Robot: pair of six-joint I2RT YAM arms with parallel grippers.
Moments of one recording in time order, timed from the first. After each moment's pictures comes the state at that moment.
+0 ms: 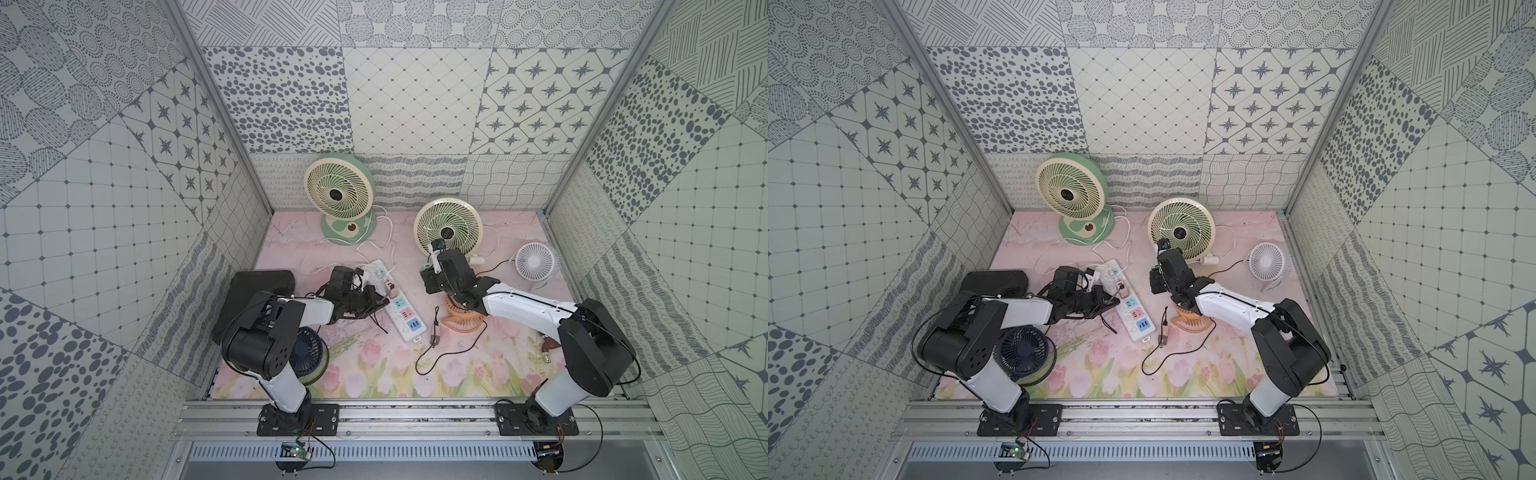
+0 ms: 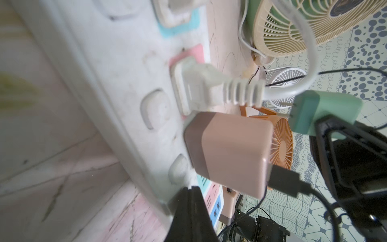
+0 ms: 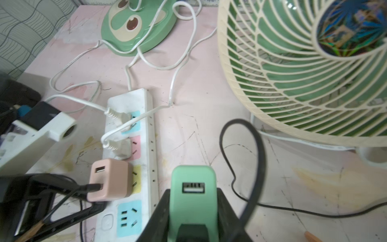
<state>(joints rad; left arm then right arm) -0.27 1.69 0.67 0.24 0.70 -0.84 0.66 1.62 0.98 -0.04 0.10 0.33</state>
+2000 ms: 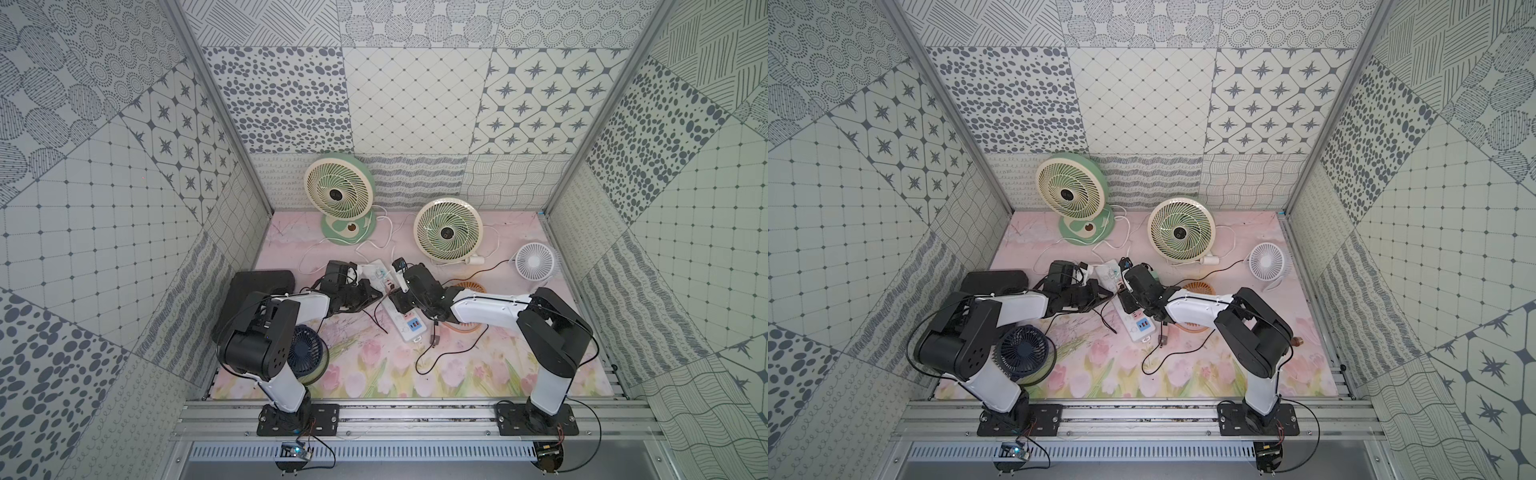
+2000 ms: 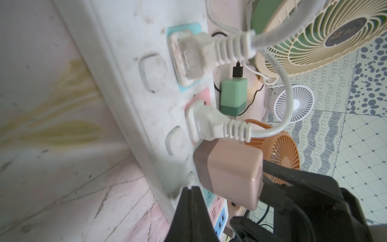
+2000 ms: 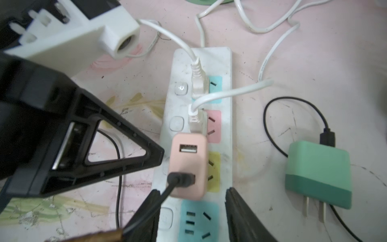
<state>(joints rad) -0.22 1.69 0.73 0.15 0.65 -0.79 0.86 1.83 1.08 0.04 0.08 0.23</state>
